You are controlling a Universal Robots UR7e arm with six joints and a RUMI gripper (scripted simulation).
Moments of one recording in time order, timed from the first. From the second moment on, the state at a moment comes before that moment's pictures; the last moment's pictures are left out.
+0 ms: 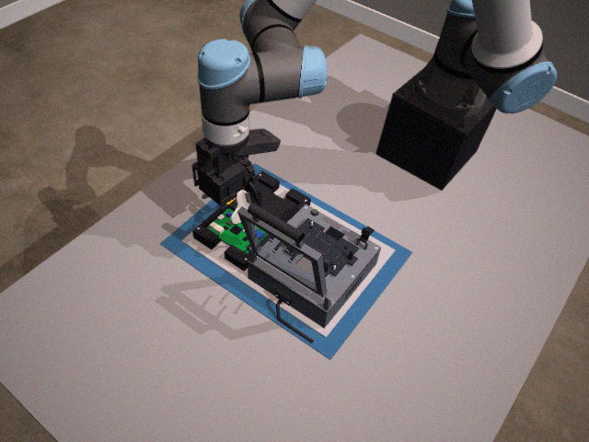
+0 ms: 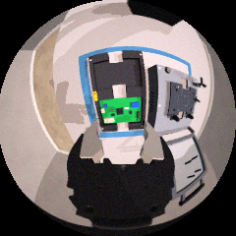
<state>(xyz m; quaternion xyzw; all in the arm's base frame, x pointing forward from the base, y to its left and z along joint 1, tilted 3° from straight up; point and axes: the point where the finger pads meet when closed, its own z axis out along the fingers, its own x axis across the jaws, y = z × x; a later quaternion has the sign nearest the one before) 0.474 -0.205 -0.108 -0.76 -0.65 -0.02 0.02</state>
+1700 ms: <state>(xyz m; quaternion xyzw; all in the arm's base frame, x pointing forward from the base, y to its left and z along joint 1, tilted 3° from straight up) 0.475 -0.205 -0.108 -1.00 -0.02 0.00 0.03</state>
